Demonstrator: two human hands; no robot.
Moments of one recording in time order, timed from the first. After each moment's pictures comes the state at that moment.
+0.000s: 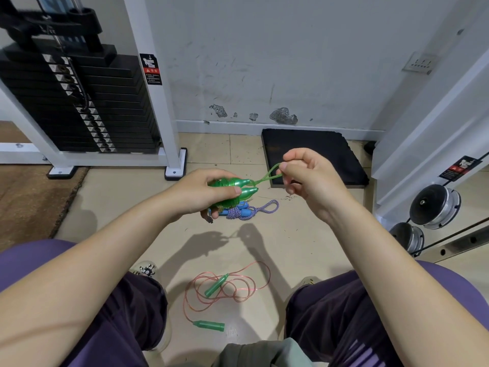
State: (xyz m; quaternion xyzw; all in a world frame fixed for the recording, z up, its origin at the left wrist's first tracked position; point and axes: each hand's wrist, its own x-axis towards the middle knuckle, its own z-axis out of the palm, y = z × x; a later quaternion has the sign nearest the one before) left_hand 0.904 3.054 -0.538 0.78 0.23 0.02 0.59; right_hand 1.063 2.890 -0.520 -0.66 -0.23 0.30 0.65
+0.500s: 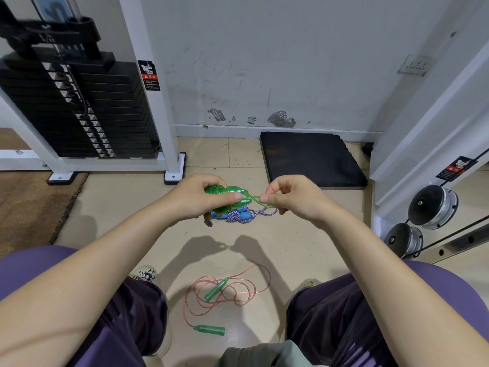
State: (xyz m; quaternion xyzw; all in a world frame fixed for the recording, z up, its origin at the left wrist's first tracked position) left_hand 0.903 3.055 -0.542 0.82 0.27 0.04 0.51; right_hand 1.066 2.889 -0.539 -0.78 -0.35 0.32 0.41
